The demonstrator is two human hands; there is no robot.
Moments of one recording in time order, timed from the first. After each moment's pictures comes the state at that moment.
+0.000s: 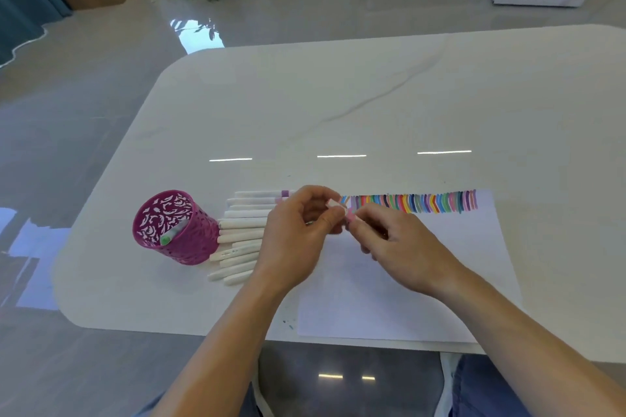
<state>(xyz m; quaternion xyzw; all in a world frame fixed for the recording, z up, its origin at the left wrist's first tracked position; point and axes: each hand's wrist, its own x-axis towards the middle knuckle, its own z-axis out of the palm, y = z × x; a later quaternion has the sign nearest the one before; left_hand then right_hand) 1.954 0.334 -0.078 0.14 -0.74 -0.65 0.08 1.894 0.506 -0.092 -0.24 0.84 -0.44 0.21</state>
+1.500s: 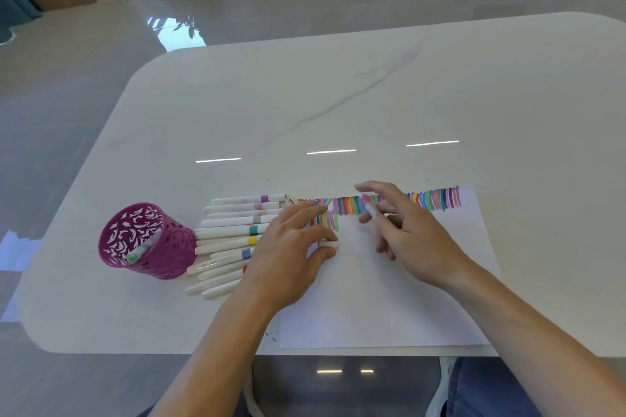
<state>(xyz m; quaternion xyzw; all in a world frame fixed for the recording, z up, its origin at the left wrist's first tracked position) 1.950 0.329 -0.114 -0.01 -0.97 -0.25 0.01 1.870 0.535 -0.109 -0.17 0.81 -0.52 0.20</state>
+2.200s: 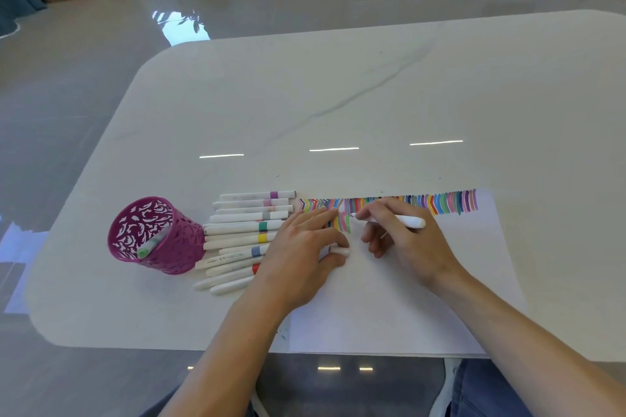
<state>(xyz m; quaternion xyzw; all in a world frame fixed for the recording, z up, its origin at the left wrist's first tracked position) 1.951 0.328 -0.118 -0.03 -0.96 -0.27 -0.02 1.879 0.518 -0.122 -0.12 0.72 -0.65 0.20</state>
